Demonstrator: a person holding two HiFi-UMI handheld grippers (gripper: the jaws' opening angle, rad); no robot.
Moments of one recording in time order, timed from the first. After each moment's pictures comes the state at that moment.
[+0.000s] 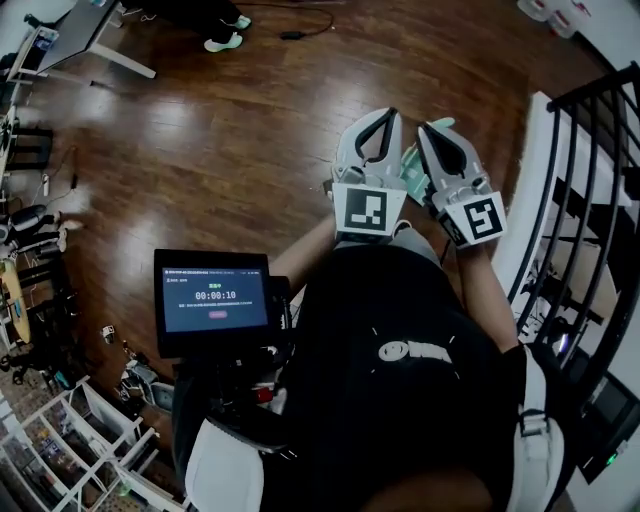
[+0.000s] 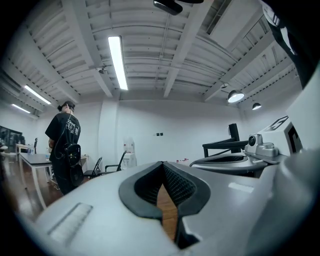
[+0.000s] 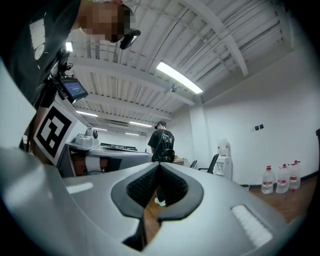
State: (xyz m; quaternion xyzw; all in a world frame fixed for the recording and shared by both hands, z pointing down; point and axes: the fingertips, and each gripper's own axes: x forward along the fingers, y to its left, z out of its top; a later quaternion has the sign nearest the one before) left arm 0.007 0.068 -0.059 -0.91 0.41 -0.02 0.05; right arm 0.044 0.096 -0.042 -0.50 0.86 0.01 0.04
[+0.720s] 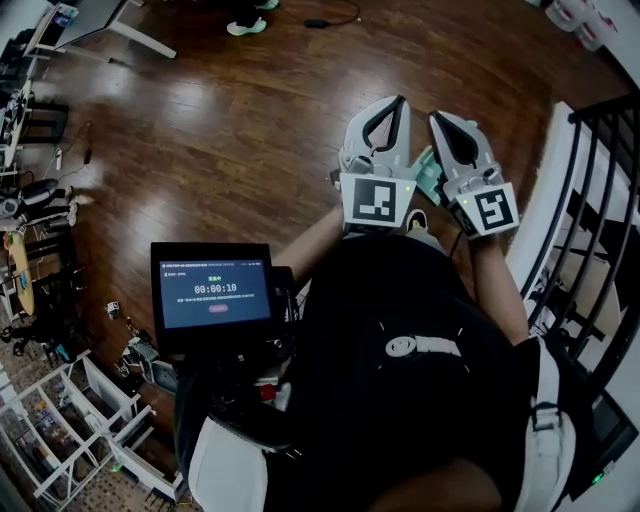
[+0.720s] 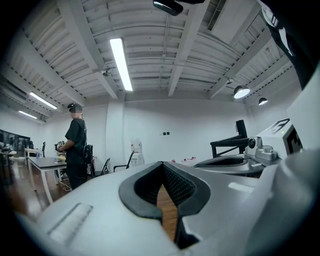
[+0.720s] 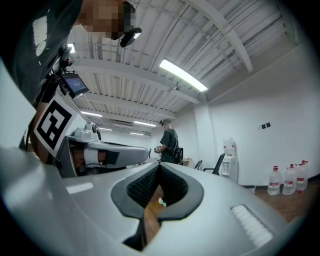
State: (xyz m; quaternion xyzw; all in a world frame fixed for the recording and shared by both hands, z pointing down) left arm -0.008 0.052 -0.058 -0.89 0.45 -0.03 0.06; right arm 0.040 0.072 -0.031 -0.49 0.87 0.01 0.02
